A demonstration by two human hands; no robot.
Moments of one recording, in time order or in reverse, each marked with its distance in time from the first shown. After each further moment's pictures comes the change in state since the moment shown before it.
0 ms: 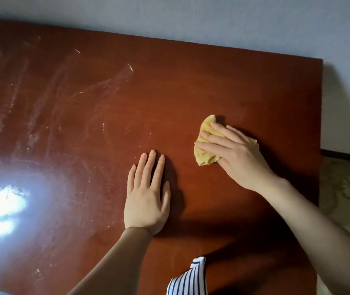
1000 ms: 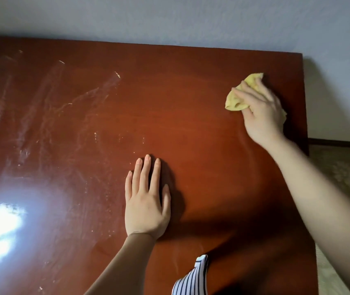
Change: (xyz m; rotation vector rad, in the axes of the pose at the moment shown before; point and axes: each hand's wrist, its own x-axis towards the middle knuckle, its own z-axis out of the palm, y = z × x) left_hand 0.002 0.005 -0.002 -0.002 0.002 0.003; right_hand 0.021 0.071 -0.023 -0.051 0.254 0.573
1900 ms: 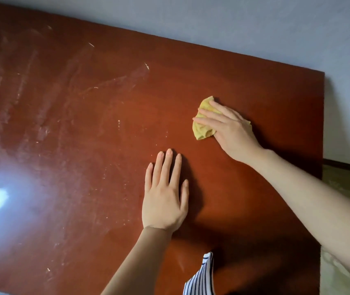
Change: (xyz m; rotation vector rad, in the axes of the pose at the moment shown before) left_hand -0.003 -0.001 -0.001 -0.073 0.001 -0.014; right_hand -0.008 -0.081 0.024 -0.089 -0.296 -0.485
